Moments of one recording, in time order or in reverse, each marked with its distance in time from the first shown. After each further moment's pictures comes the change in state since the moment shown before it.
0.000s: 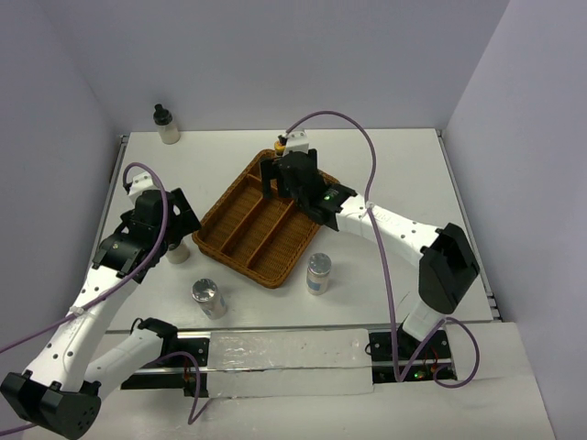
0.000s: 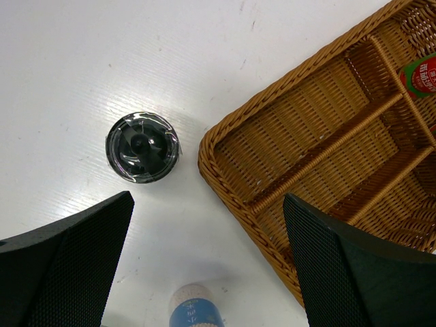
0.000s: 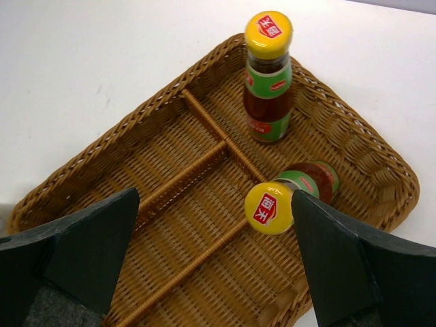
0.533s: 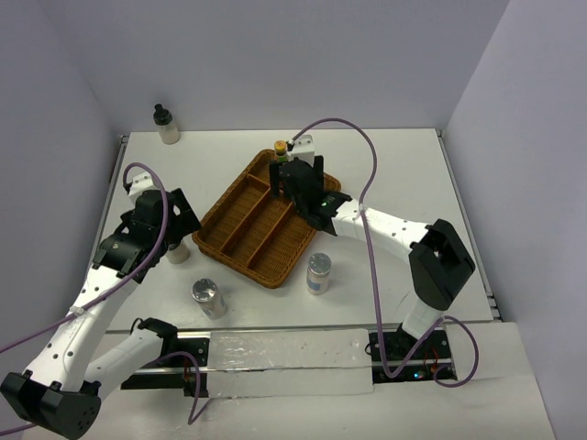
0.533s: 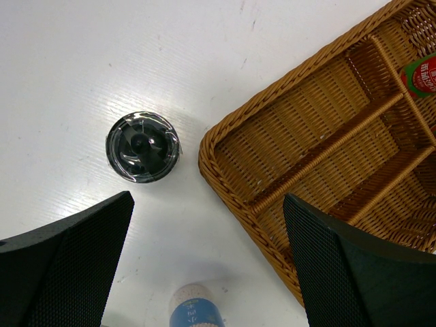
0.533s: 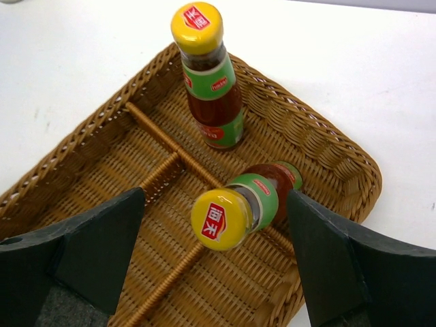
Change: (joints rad) left arm 0.000 0.000 -0.001 0.000 0.000 0.000; right arm 0.001 0.034 -0.097 0.134 0.171 0.000
